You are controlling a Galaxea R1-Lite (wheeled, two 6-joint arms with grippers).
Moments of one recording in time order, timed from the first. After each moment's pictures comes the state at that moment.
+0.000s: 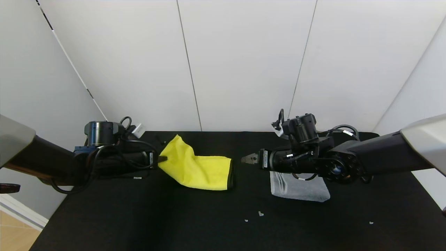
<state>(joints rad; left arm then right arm) 0.01 2.04 -1.02 -0.42 -0.43 -0.06 0.52 2.13 -1.33 -0.22 0.22 0.50</state>
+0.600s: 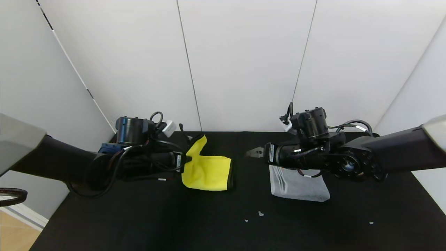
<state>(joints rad) -0.23 1.97 -1.00 -0.41 -0.29 -0.03 0.50 2.07 -1.30 -0.23 0.23 0.54</state>
